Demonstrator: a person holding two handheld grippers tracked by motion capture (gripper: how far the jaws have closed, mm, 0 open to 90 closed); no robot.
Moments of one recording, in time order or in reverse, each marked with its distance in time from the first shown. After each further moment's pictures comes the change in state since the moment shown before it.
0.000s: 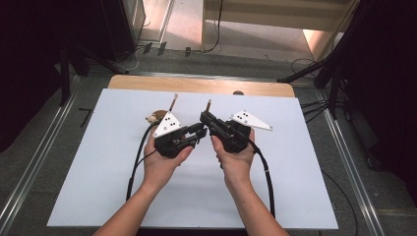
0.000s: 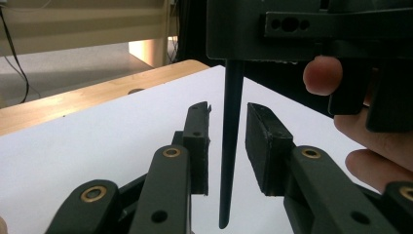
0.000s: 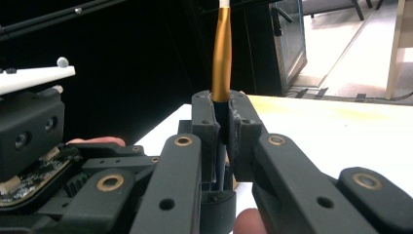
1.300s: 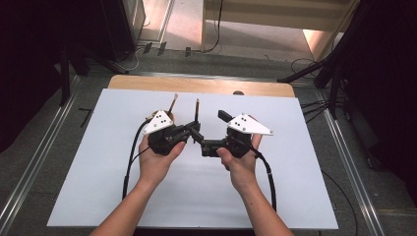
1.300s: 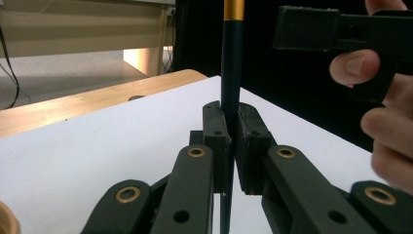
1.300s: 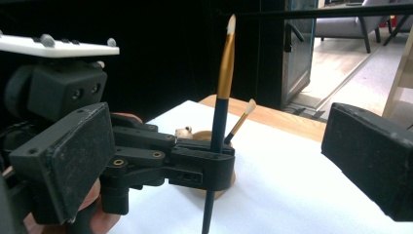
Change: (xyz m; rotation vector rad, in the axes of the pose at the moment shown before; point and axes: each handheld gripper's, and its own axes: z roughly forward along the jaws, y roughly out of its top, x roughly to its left) left arm 0.018 -0.004 -0.008 -0.051 -0.027 -0.034; right arm 0.010 0.004 -0.015 -0.006 0.034 -0.186
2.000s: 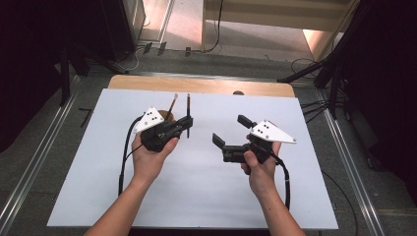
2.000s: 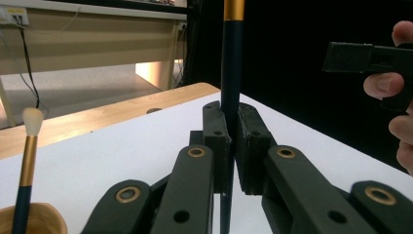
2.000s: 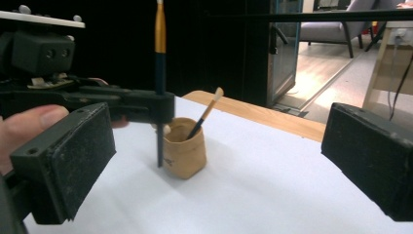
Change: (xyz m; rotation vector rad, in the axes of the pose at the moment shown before) left arm 0.013 0.005 -0.012 -0.050 0.036 0.014; right arm -0.030 -0.012 -0.040 -0.006 -0.040 -0.026
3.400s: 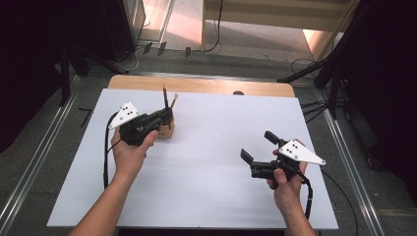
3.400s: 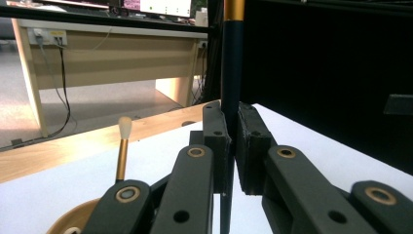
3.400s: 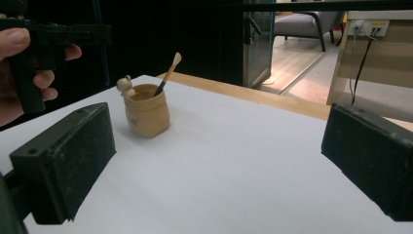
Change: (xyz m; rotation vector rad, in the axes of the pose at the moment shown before) left arm 0.041 0.002 -0.031 -0.070 0.069 0.008; right arm -0.036 -0.041 -0.059 0.017 -0.079 -0.011
